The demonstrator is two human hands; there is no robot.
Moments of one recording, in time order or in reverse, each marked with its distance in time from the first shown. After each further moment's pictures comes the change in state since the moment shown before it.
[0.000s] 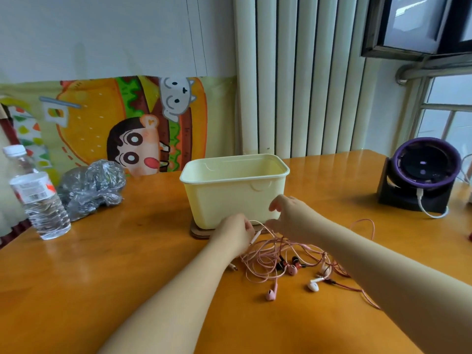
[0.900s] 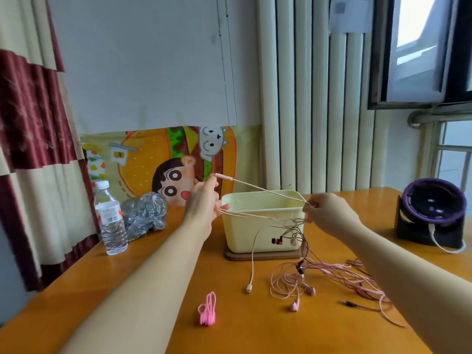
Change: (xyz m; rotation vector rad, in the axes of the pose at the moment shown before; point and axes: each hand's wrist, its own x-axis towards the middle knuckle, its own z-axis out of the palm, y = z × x) left_hand -0.075 0.006 -0.148 -1.226 0.484 -0.021; right_hand -0.028 -0.022 -0.062 0.201 0.380 0.069
